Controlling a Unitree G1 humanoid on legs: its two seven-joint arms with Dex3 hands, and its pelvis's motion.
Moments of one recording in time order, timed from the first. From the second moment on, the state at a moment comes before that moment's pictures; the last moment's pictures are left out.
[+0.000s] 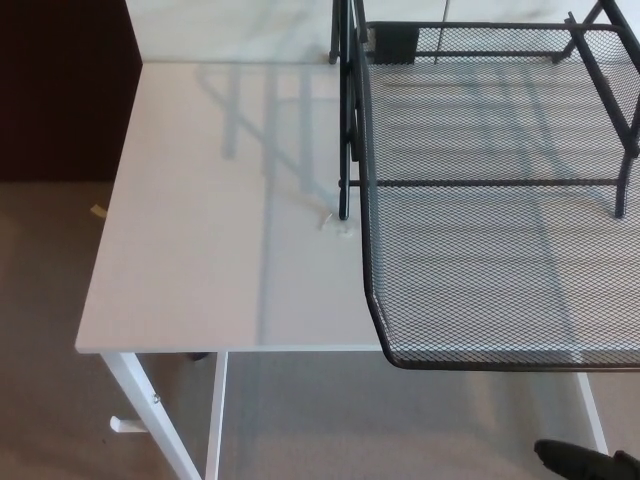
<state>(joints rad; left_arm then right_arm) 0.21 0.37 0.24 1.03 -0.14 -0.20 -0.26 0.91 -0.26 -0.05 -0.52 0.20 -0.26 0.38</state>
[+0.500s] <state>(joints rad) 0.21 0.37 0.23 1.02 -0.14 -0.20 -0.27 1.11 -0.24 -0.04 -0.97 0.20 -0.44 0.40</state>
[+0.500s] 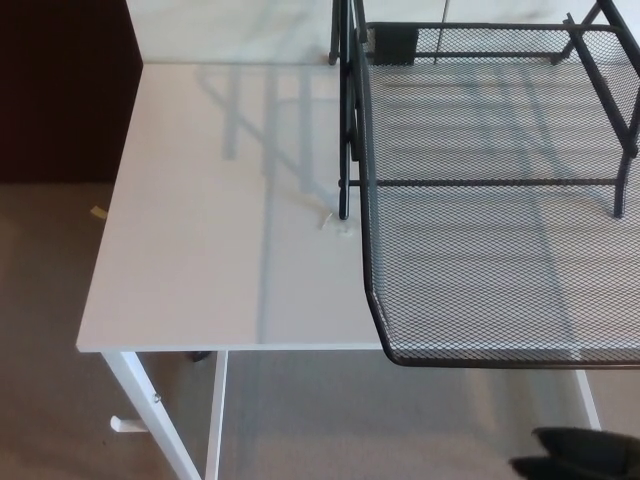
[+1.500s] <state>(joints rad) 0.20 0.37 0.21 1.02 -0.13 -0.20 -0.26 0.73 -0.16 -0.16 -0.93 -0.30 -0.50 0.34</state>
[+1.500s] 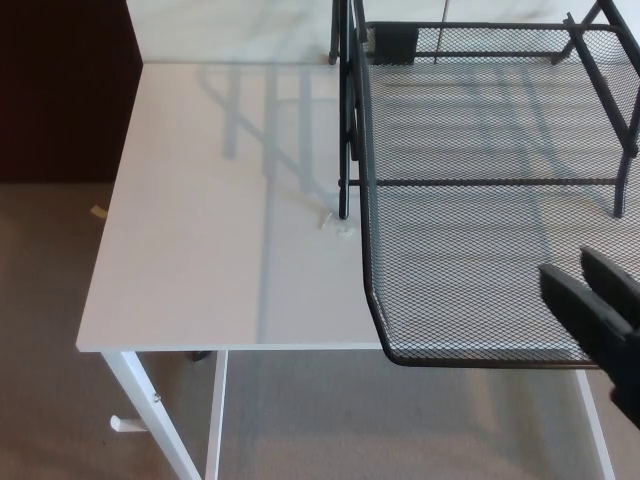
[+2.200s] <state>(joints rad) 0.19 0.37 0.20 1.02 -0.13 -0.20 -0.26 0.51 -0.17 -0.12 -0.70 -0.67 -0.43 0.27</state>
